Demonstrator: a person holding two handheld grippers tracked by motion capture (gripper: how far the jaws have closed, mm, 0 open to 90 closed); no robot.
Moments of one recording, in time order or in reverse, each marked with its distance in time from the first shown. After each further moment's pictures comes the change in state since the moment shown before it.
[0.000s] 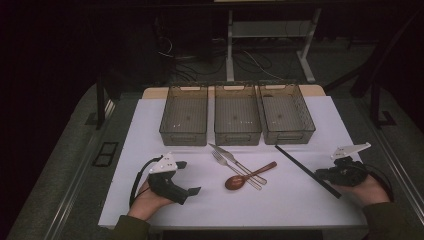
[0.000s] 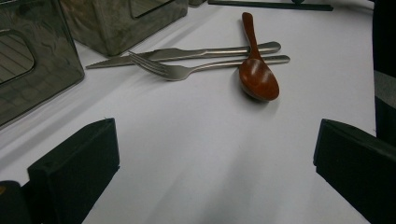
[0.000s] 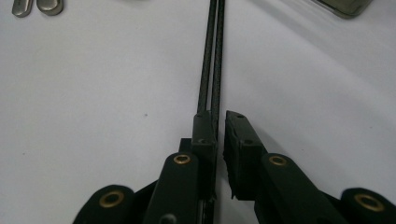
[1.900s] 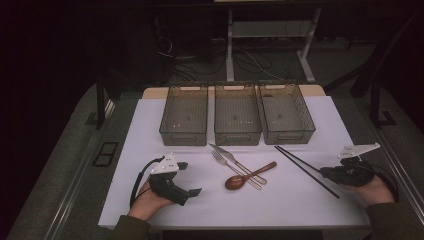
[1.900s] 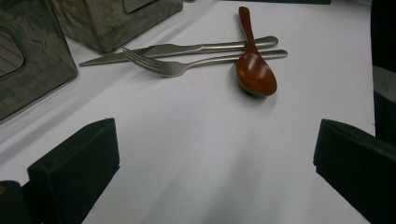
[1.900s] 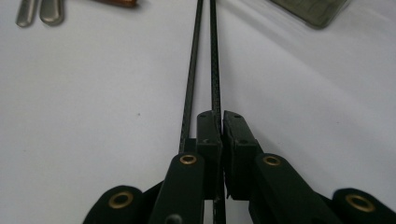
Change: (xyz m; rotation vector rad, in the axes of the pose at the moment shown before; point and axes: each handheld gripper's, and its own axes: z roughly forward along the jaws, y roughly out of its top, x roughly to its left) left arm -0.001 -0.001 0.003 0.015 -0.012 0.018; right arm -0.005 -0.005 -0.013 -0.053 -0.026 -0.012
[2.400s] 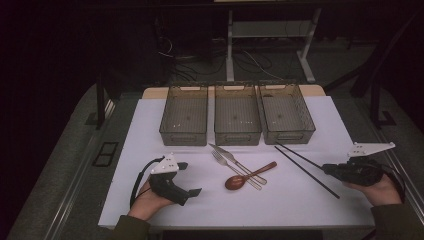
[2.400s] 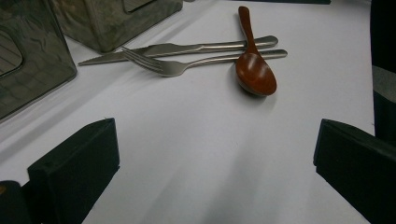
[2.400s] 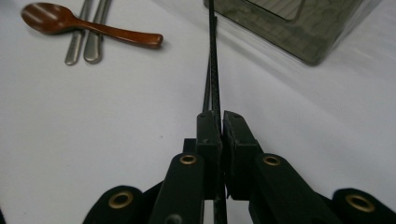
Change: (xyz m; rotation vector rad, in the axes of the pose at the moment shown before) left arm 0.000 0.000 0.000 0.003 -0.003 -0.003; right arm 0.002 0.002 -0.021 -0.122 0.050 0.006
